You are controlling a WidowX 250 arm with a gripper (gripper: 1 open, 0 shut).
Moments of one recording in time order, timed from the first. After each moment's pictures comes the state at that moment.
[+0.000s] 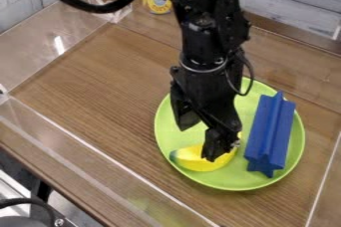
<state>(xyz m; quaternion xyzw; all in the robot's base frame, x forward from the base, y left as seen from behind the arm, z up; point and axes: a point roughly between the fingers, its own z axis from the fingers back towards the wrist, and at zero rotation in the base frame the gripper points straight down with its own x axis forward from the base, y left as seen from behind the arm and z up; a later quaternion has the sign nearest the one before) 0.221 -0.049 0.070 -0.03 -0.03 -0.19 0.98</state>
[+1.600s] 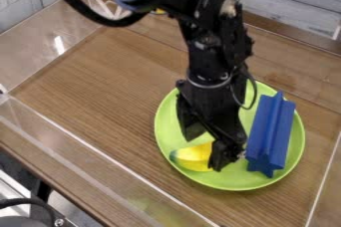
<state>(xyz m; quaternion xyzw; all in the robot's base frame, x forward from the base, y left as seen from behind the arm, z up) 0.223 -0.064 0.051 -0.04 -0.04 -0.20 0.98</state>
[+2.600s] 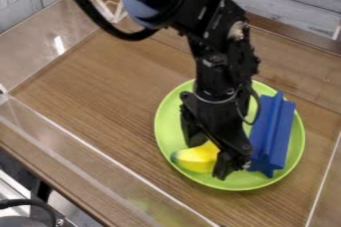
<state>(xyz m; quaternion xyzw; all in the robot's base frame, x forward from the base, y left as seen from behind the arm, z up) 0.225 -0.068 0.037 -0.03 -0.04 -0.18 0.98</state>
